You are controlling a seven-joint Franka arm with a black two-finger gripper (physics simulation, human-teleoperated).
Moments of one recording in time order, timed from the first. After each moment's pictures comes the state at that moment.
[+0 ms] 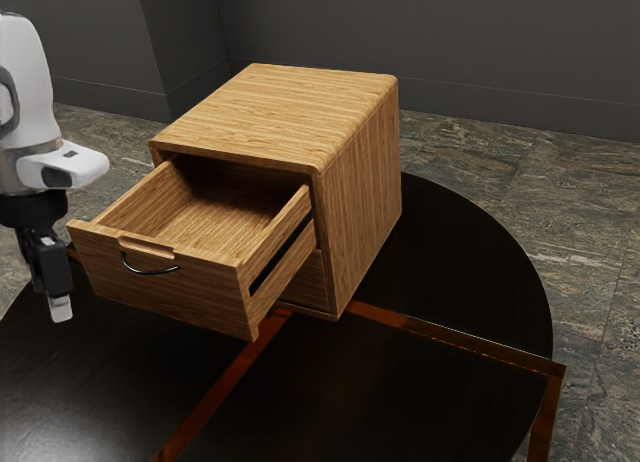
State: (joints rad) arm 0.28 -0.72 -0.20 -2.32 -0.15 1.36 0.54
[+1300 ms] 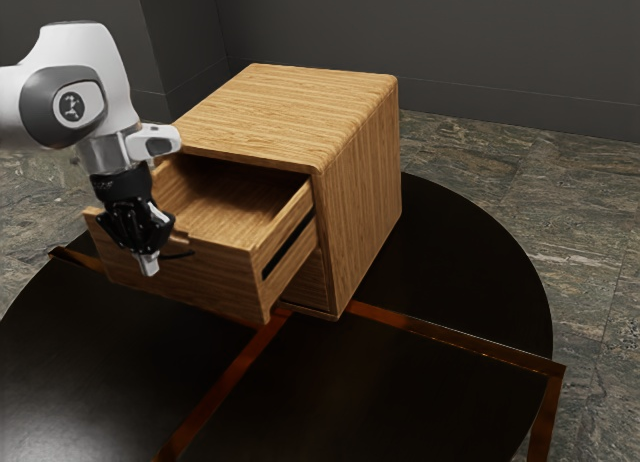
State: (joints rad) arm 0.32 -0.35 -0.25 -2.18 -0.21 1.70 0.08
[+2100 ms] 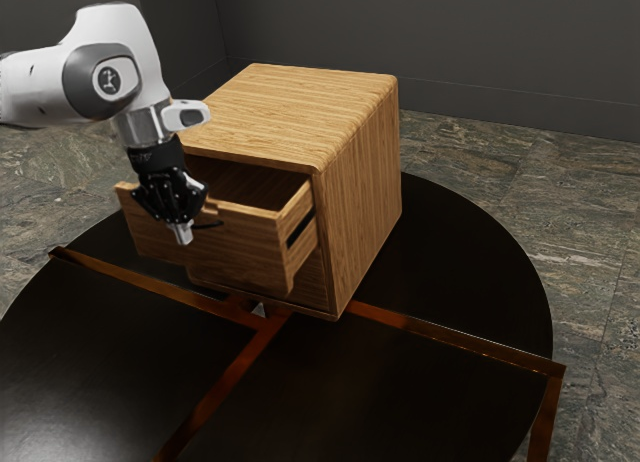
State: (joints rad) arm 0.31 -0.12 -0.26 -1.97 -0.21 1.73 -0.02
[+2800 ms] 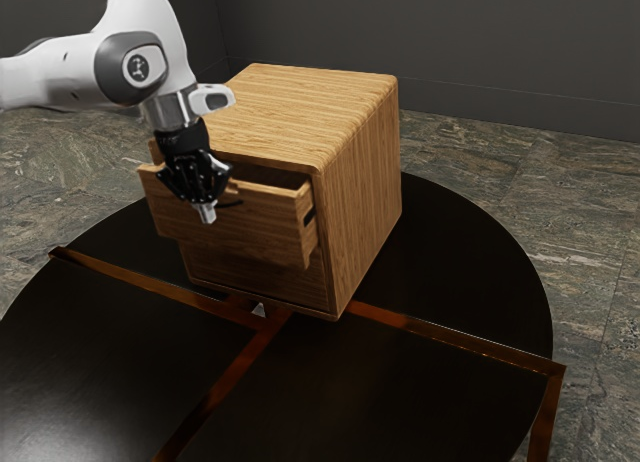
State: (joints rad) arm 0.29 0.02 -0.27 -1.81 -0.16 1.75 -0.08
